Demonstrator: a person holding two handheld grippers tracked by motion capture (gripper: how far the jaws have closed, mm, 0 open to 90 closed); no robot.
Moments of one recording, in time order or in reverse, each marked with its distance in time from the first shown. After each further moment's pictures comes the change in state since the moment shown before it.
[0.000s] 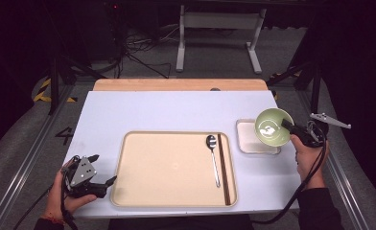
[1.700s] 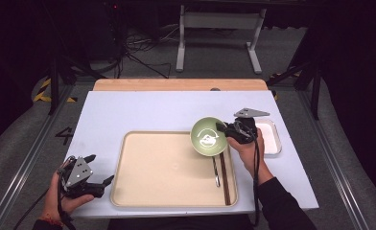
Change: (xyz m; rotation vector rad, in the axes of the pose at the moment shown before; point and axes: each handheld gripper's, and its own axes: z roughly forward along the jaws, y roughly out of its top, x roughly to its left) left arm 0.004 -0.003 -0.004 -0.015 0.015 -0.023; right arm 0.165 -0.010 0.084 0.170 0.323 -0.271
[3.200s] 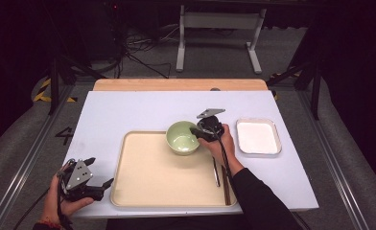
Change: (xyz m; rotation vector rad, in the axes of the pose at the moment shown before) left arm -0.005 -0.005 -0.001 0.019 -0.001 0.005; right arm 0.038 0.006 0.090 0.174 -0.011 -0.150
